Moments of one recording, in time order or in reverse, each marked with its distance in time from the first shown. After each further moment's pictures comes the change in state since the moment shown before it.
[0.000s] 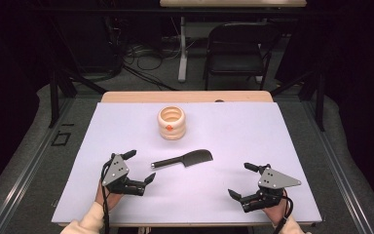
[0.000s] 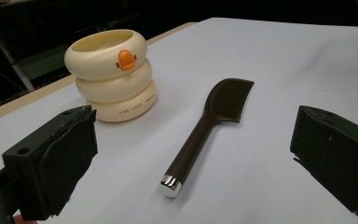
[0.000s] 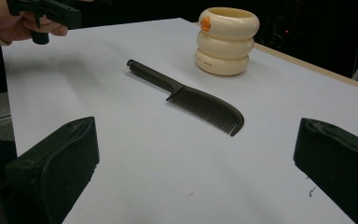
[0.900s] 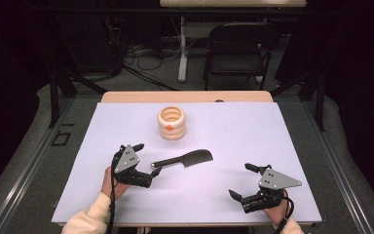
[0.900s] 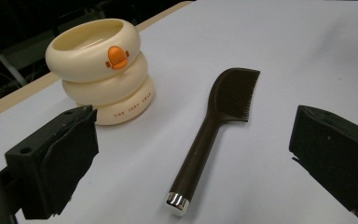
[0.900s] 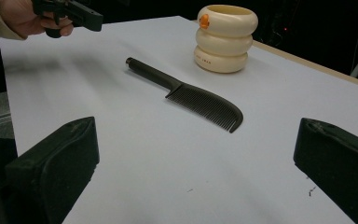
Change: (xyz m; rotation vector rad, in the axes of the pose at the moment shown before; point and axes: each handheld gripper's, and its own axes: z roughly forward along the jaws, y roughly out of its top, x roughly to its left) left arm 0.008 0.017 0.027 0.096 -0.038 0.035; right arm 0.000 -0.001 -0.002 0.006 -0.005 0.005
